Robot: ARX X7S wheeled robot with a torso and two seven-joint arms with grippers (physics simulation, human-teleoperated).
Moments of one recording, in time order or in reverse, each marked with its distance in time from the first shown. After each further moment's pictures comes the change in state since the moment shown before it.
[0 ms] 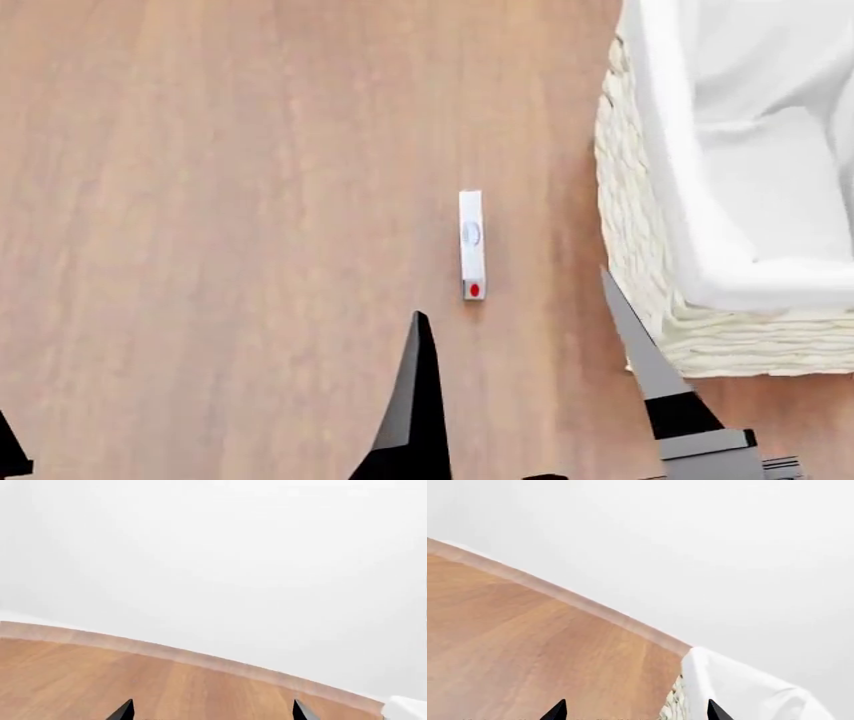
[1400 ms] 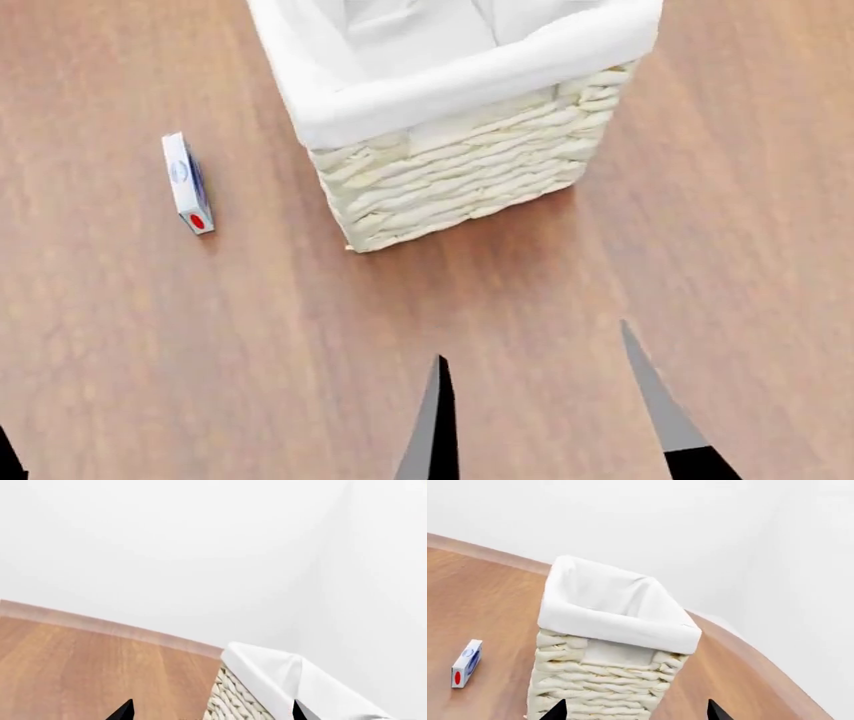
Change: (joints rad) left arm 0.014 -0.023 0.020 -0.011 -0.104 0.043 -0.014; right arm -0.119 -0.022 0.041 -0.017 0.051 -0.031 0.033
